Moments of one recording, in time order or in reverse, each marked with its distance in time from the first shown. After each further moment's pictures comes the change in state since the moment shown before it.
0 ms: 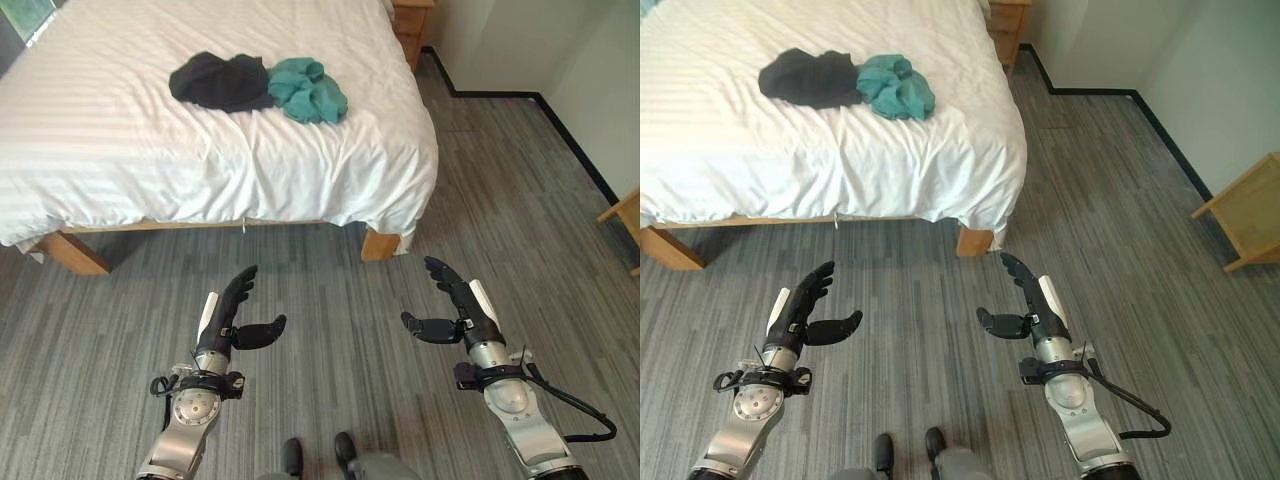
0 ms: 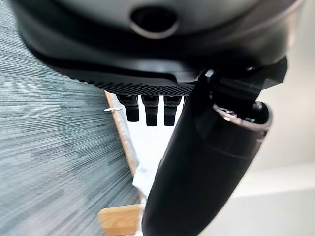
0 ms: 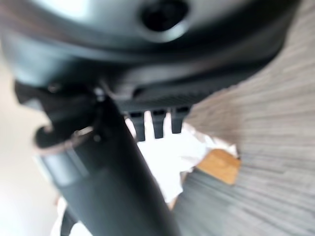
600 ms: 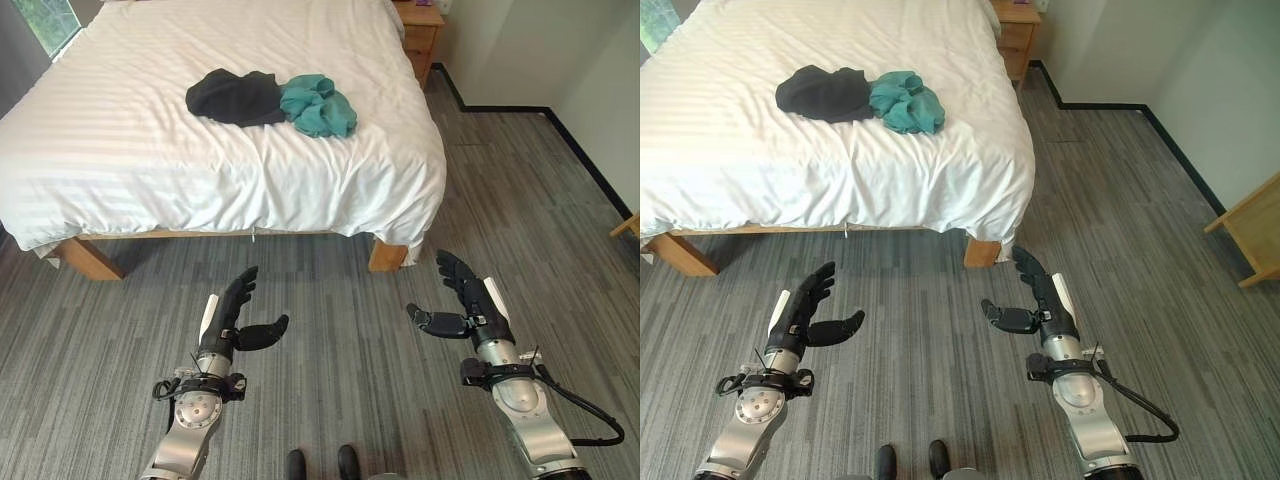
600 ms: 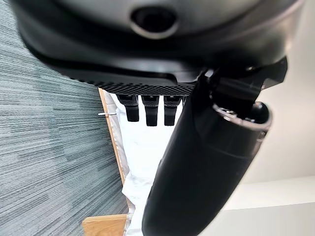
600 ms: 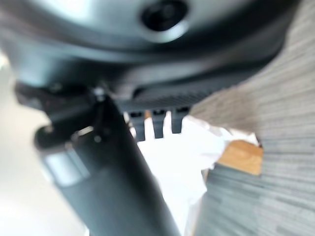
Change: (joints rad) left arm 0.022 -0.042 0.003 -0.003 -0.044 -0.034 -0.011; right arm 0.004 0.037 -0.042 -0.019 0.136 -0.020 0.024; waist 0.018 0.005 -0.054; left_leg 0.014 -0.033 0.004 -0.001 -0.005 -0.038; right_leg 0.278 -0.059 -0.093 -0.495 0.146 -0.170
